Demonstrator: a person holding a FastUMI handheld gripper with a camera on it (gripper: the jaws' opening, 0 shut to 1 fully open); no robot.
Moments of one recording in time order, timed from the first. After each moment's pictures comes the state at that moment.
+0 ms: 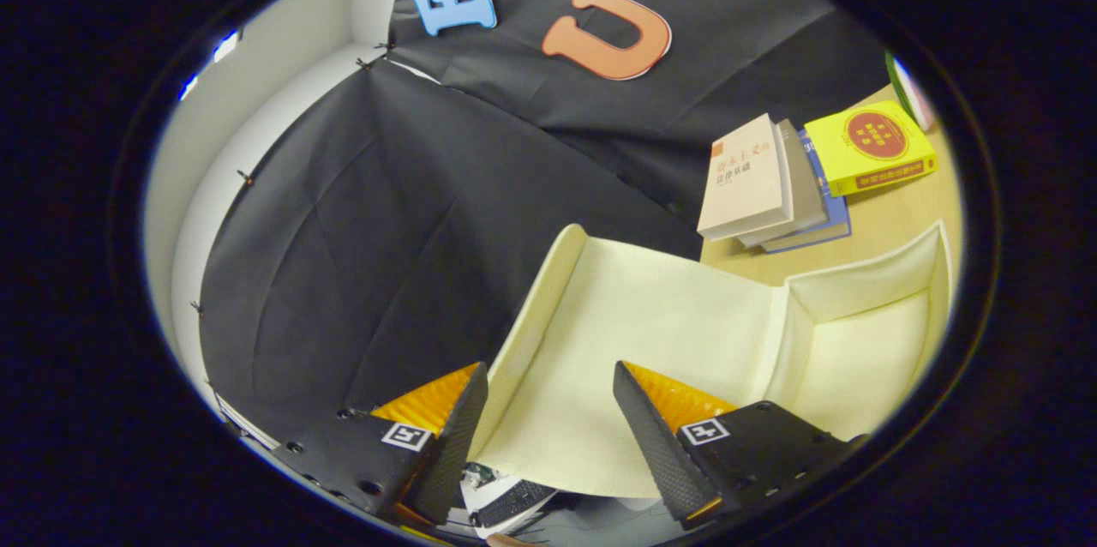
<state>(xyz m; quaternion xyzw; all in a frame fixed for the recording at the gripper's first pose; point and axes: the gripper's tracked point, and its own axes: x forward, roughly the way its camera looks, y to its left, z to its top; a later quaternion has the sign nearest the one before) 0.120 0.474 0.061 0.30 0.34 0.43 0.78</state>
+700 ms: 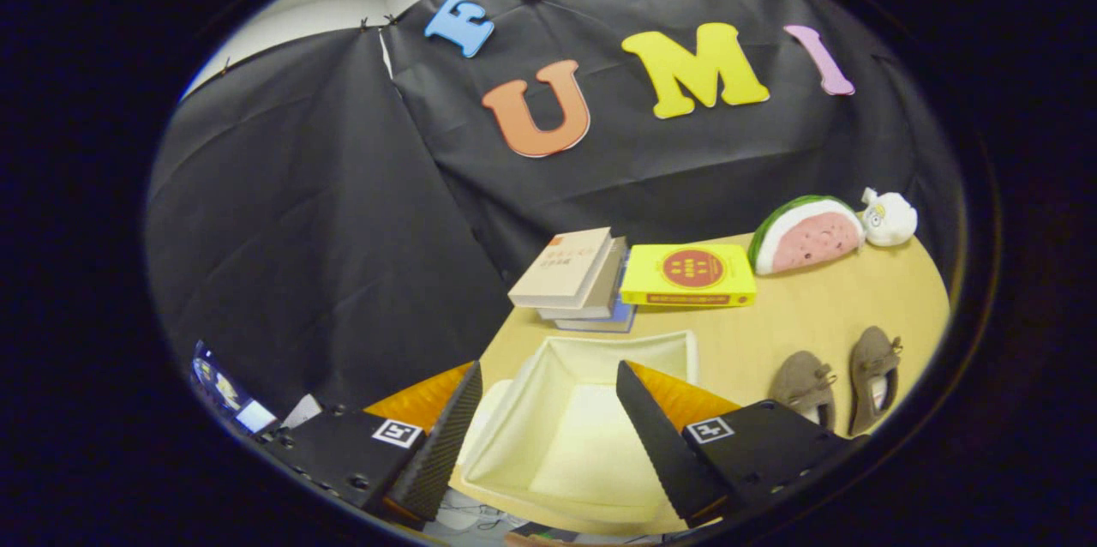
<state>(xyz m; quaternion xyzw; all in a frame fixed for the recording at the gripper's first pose) 0.132 0.277 0.040 0.10 0.24 0.19 0.95</state>
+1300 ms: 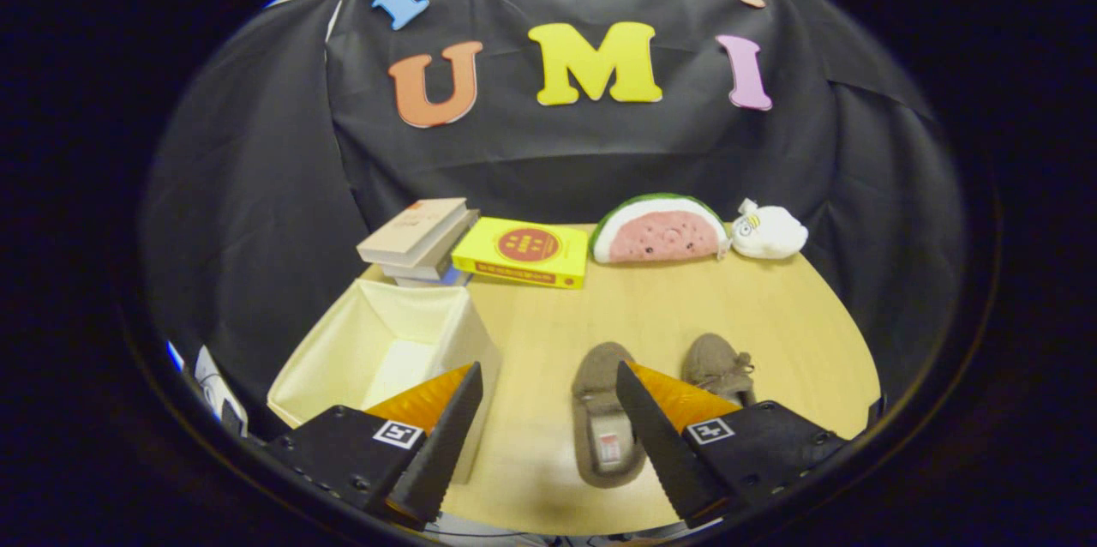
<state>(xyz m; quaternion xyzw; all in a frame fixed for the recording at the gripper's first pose) 0.142 0.086 -0.042 -0.01 0.30 0.04 0.95</state>
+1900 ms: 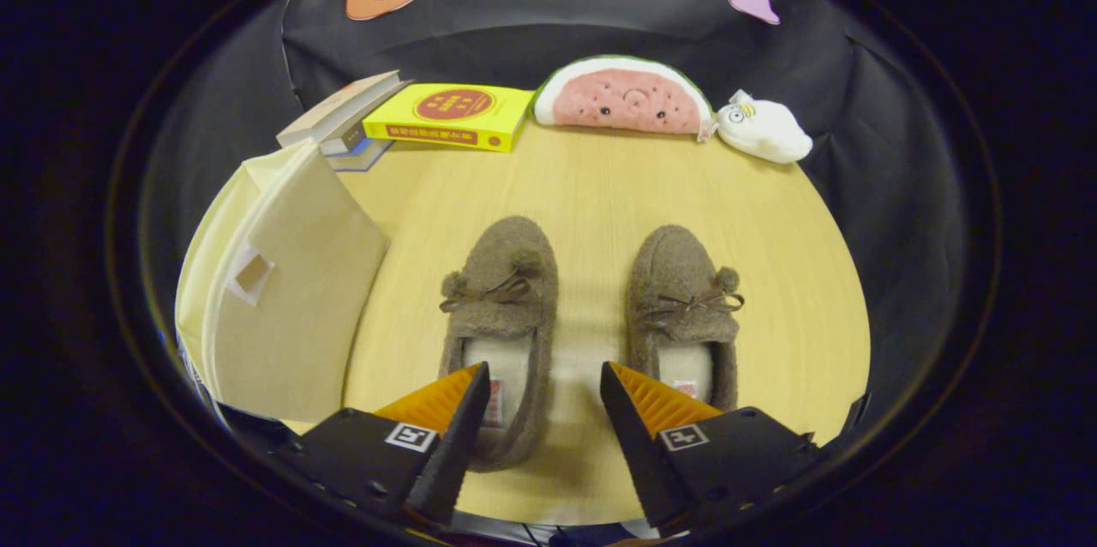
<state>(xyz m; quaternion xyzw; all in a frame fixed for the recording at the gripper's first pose) 0.162 0.000 -0.167 -0.04 0.48 0.01 0.87</state>
